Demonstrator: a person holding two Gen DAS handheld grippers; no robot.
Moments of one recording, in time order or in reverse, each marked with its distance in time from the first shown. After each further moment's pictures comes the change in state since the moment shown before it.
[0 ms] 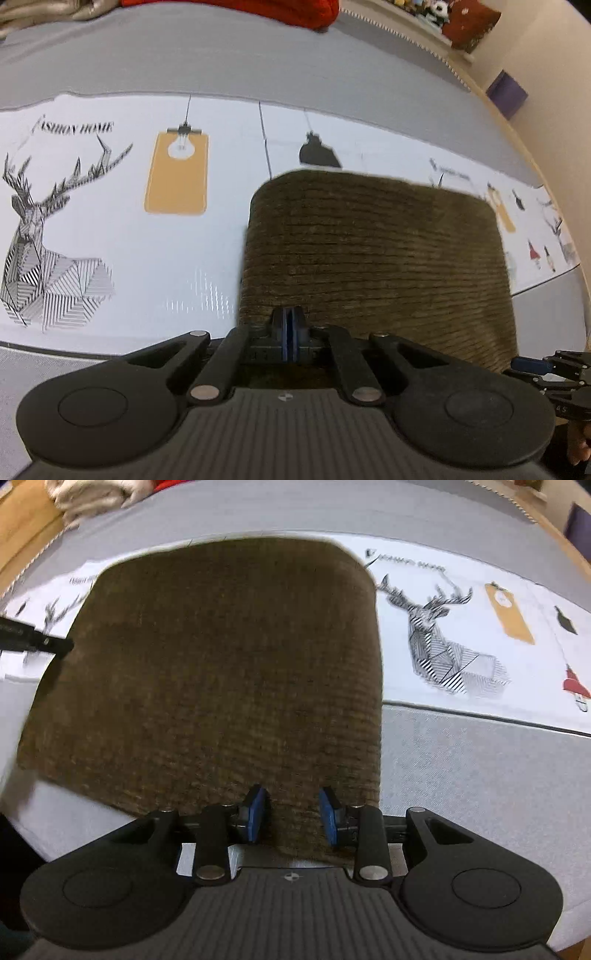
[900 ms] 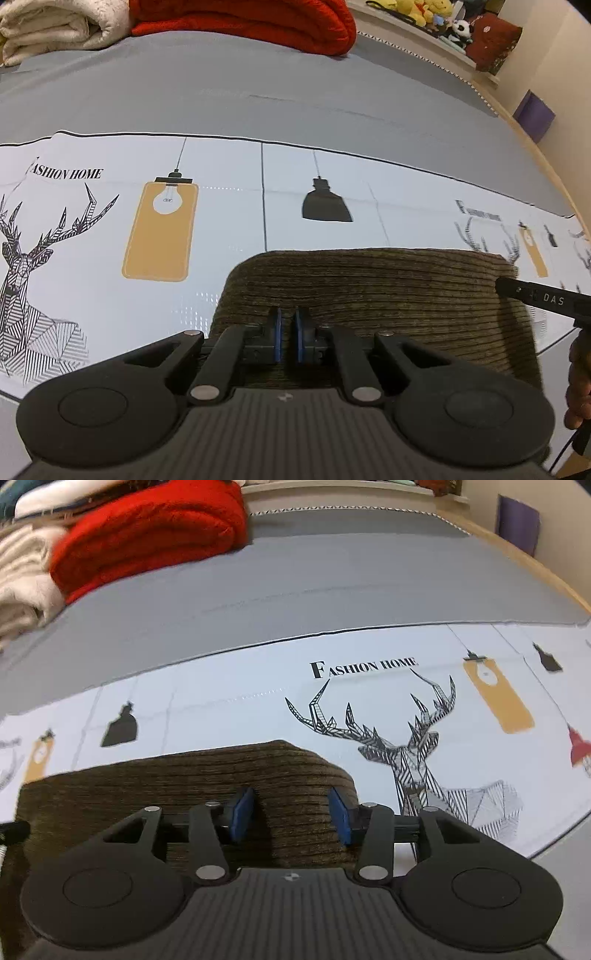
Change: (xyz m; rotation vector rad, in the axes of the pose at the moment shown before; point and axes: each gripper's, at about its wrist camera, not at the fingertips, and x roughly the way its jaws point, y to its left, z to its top) left arm 0.049 -0.027 0.037 -0.028 -0.086 0.115; right arm 0.073 -0.026 0.132 0.227 -0.207 -0.123
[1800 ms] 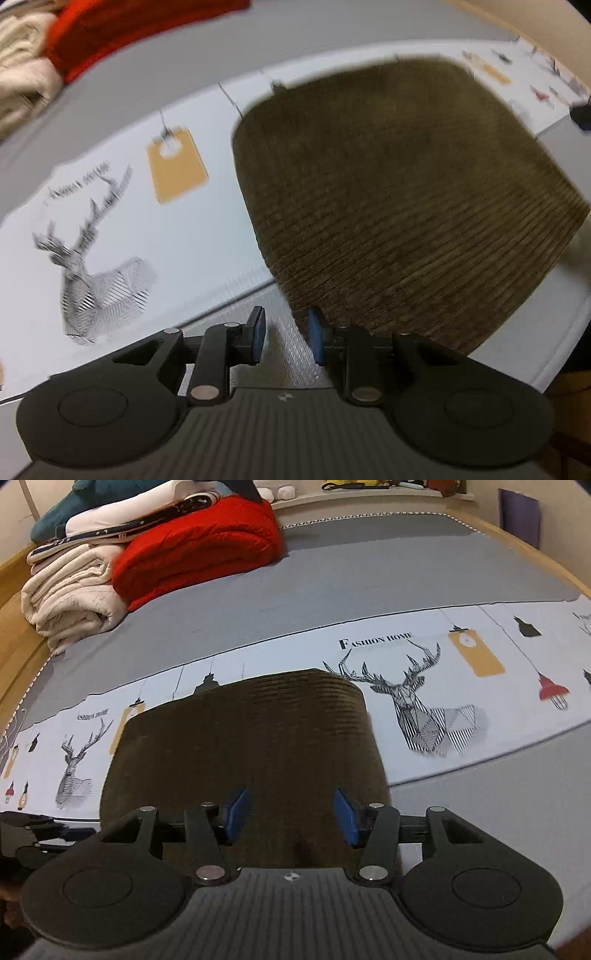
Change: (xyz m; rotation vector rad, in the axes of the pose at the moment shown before) left arm -0.068 0.010 -0.096 0.478 0.084 0.076; right arm -0.153 -0.002 -0.085 0.061 -0.020 0.162
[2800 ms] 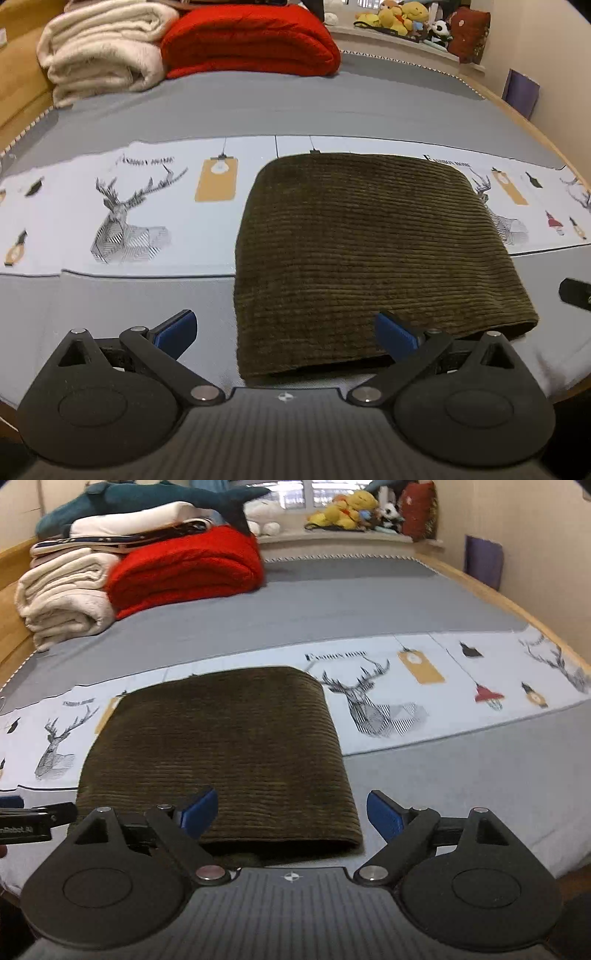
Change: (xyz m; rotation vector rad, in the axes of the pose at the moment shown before) left arm -0.088 -0.071 -0.017 -0.393 -0.165 0.094; right arm -0.060 0.007 -0.075 -0.063 -0.129 -0.142
